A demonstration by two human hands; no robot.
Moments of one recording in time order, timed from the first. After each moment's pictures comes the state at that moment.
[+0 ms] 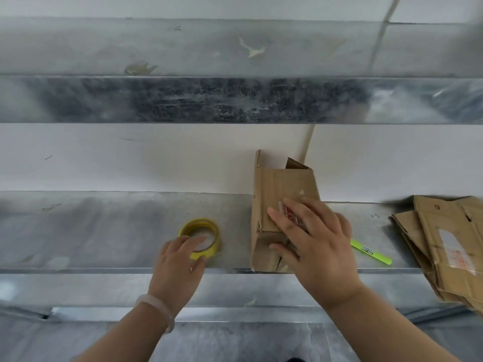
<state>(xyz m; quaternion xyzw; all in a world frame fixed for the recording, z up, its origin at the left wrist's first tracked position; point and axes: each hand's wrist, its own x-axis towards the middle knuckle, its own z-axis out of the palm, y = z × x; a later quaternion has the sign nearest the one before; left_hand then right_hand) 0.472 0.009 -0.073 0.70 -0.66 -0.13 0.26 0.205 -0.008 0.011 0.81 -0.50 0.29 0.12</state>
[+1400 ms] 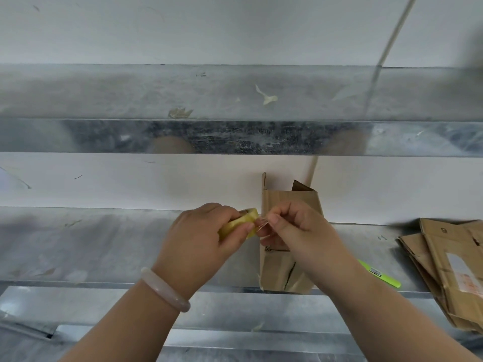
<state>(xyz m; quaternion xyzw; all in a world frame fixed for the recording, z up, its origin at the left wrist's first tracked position) 0.438 0.002 0.090 0.55 -0.77 -0.02 0.33 0.255 -0.010 0.100 0.59 -0.51 0.38 -0.50</state>
